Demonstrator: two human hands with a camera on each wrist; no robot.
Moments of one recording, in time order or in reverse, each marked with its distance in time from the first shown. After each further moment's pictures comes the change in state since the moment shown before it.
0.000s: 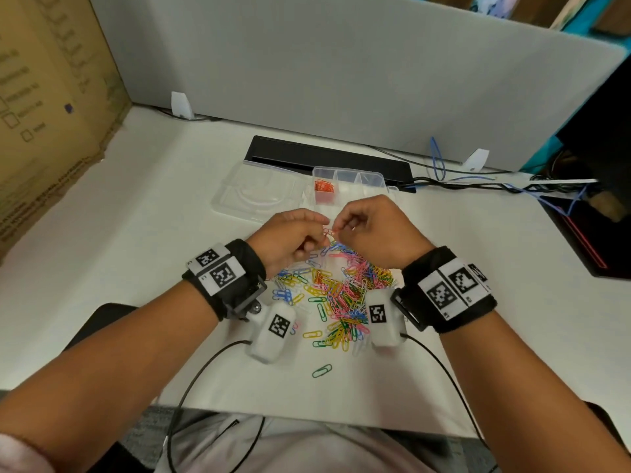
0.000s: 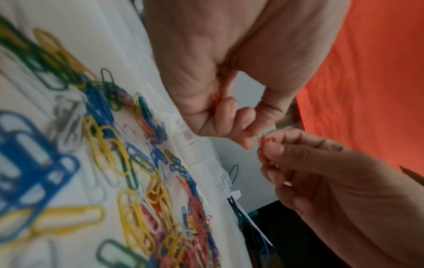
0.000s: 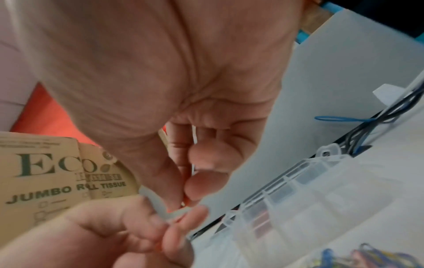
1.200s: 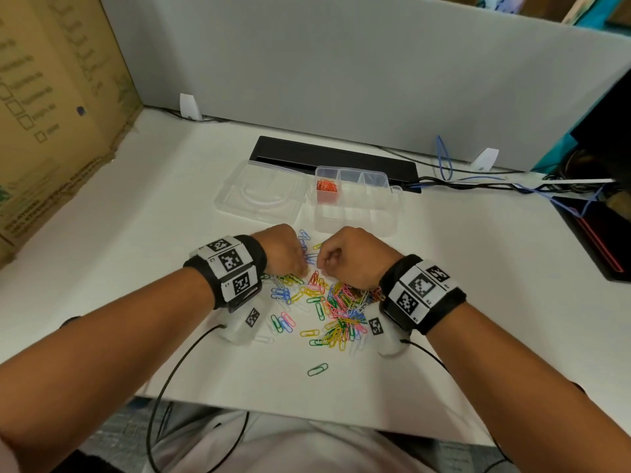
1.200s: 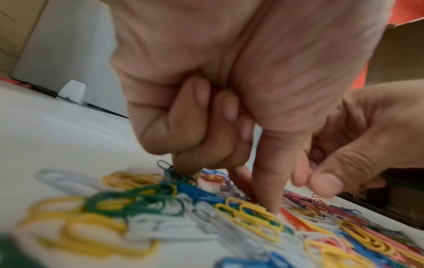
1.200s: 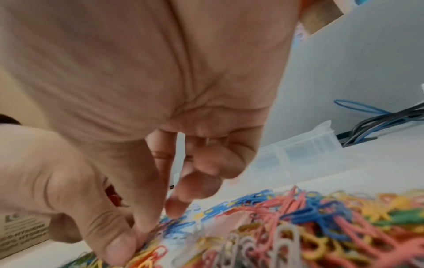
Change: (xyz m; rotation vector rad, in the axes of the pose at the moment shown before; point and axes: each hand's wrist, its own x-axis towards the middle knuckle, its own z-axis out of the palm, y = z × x) left_hand 0.009 -0.007 -0.015 1.242 -0.067 -0.074; right_hand -0.001 0.010 0.026 -0.291 -0.336 -0.011
